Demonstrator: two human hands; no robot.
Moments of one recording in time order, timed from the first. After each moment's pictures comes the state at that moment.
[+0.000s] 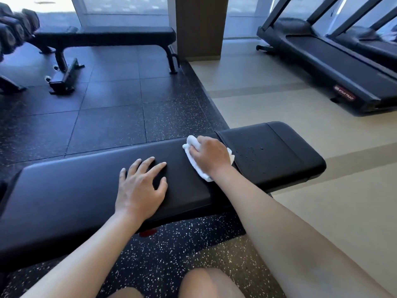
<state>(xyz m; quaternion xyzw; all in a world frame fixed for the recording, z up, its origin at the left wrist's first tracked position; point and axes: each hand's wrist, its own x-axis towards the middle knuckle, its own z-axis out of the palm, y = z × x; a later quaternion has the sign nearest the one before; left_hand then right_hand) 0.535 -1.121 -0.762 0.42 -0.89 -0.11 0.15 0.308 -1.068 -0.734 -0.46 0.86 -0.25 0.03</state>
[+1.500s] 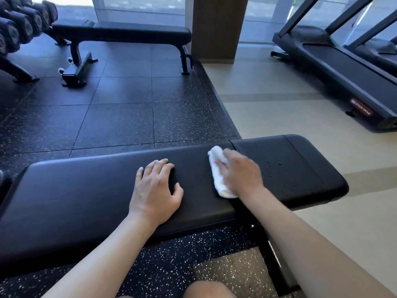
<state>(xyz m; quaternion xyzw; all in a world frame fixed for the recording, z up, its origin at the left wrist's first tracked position) 0.515 -1.134 -0.764 0.42 -0.88 -0.12 0.18 0.282 -1.040 -0.742 -0.49 0.85 -0.18 -0.02</state>
